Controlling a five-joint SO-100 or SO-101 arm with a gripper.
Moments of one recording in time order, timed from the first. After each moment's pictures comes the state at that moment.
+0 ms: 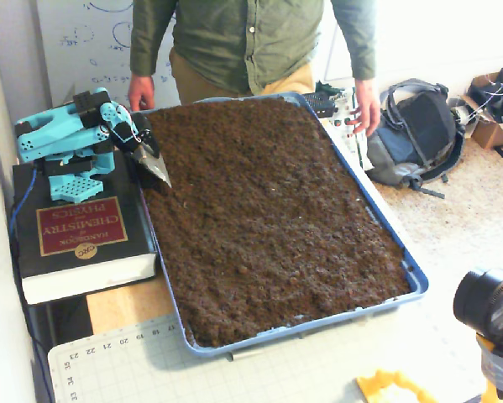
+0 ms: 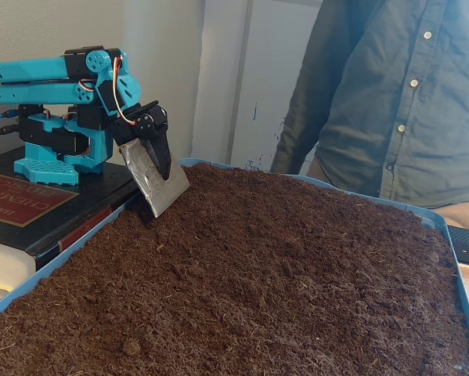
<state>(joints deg) -4.6 190.5 180.4 67.1 -0.4</state>
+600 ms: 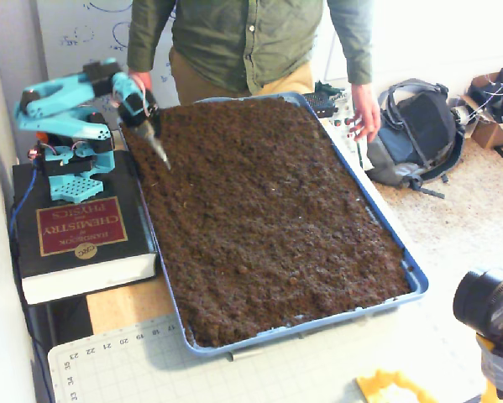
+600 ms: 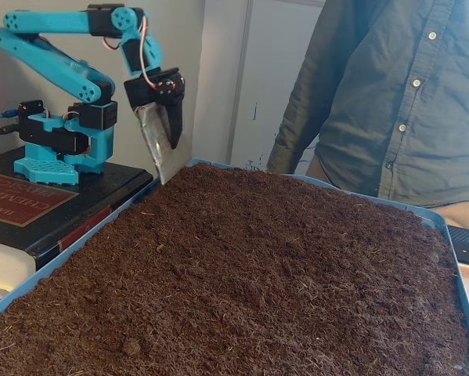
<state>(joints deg) -9.7 151.3 147.7 66.4 0.9</state>
